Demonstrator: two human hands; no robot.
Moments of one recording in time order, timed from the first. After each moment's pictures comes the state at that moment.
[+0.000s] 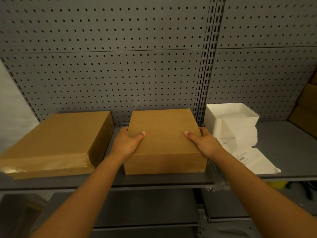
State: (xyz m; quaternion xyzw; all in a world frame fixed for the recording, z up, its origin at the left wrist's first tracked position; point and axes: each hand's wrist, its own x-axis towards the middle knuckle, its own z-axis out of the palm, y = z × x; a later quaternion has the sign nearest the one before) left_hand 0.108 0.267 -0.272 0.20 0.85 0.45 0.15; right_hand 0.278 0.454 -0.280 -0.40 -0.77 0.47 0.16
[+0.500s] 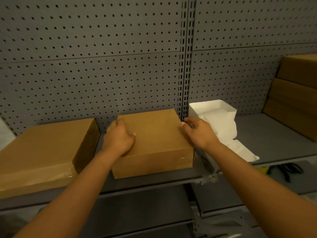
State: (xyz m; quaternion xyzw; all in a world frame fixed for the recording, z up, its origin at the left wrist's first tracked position) left_hand 0.118 0.284 -0.245 0.35 0.90 0.26 0.00; right_hand 0.300 0.455 -0.257 -0.35 -0.85 0.28 0.27
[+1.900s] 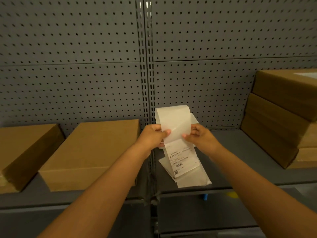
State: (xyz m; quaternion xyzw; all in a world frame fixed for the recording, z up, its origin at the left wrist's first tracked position) left_hand 0.277 0.486 -0.235 0.29 0.69 0.59 0.31; right_hand 0.402 0.617 -0.261 -0.30 -0.74 0.55 0.24
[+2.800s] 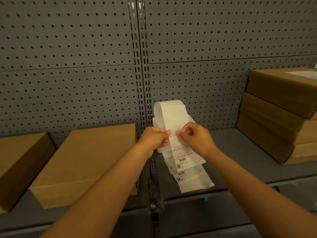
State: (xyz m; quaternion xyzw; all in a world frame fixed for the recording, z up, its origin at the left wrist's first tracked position) left_hand 0.260 0.502 -0.236 0.27 0.69 0.58 0.34; right_hand 0.386 0.601 -0.251 -0.31 -0.81 0.38 0.32
